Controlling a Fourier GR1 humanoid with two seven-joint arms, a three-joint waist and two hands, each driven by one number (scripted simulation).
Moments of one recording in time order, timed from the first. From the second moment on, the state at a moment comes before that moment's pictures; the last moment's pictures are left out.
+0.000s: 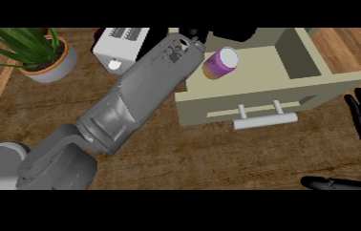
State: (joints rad) left arm -1.46 0.00 -0.60 -0.36 0.50 0.68 -0.02; right arm 0.10 -0.06 -0.26 -2.10 -0.08 0.20 0.14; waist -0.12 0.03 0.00
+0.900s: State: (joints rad) left arm -1.43 0.00 -0.61 -0.37 0.60 0.78 -0.07; right arm 0.10 -0.10 -0.22 -2.19 0.07 0.20 0.09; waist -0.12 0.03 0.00
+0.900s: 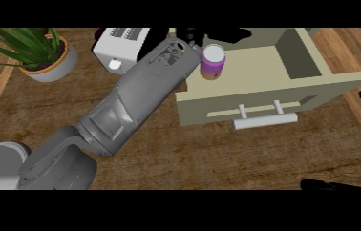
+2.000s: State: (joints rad) left arm -1.43 0.00 -0.61 -0.46 0.71 0.85 -0.11; right arm -0.05 -0.24 0.04 -2.02 0.78 0.11 0.00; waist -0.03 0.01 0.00
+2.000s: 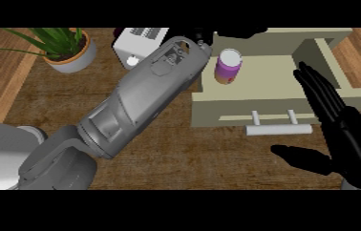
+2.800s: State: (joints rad) left arm -1.36 0.18 -0.62 -0.69 0.61 0.82 0.08; right arm -0.24 -0.17 0.06 -1.48 1.07 -0.22 -0.06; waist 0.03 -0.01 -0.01
